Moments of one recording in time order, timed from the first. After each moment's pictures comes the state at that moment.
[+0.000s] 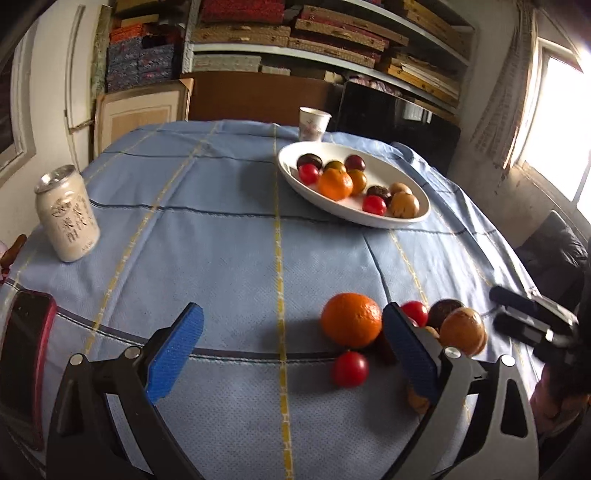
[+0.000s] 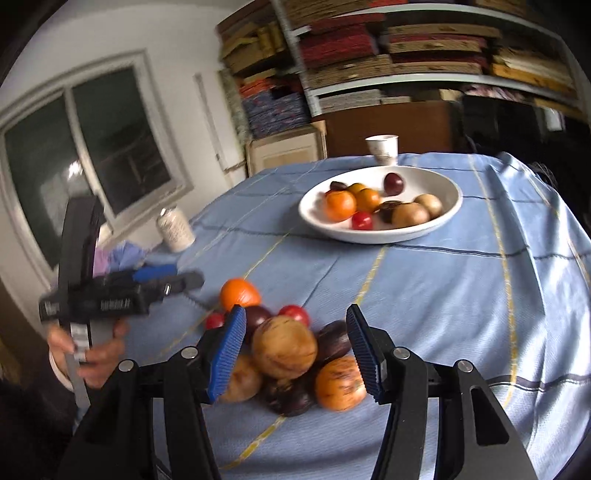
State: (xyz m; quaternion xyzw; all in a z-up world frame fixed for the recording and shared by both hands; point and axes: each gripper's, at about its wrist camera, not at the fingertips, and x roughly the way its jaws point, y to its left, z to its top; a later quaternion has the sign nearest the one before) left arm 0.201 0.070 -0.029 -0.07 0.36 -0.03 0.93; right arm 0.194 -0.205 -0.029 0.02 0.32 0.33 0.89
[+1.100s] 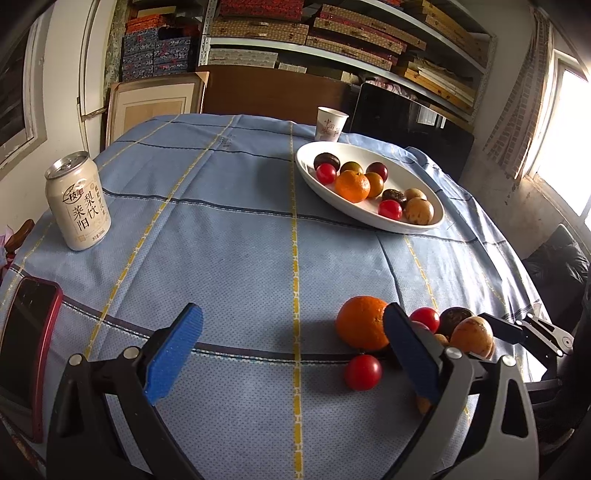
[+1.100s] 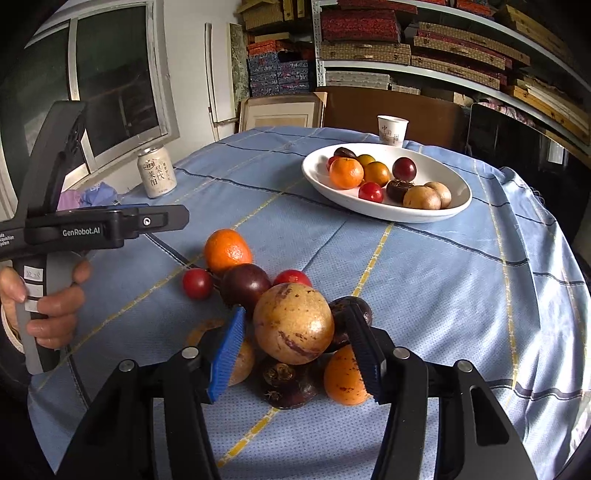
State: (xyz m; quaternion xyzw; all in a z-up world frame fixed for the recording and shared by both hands) left arm 0.208 0.079 -0.031 -0.09 0.37 -0.01 0.92; right arm 0.189 -0.166 -0.046 -0.09 0.35 0.29 0.89
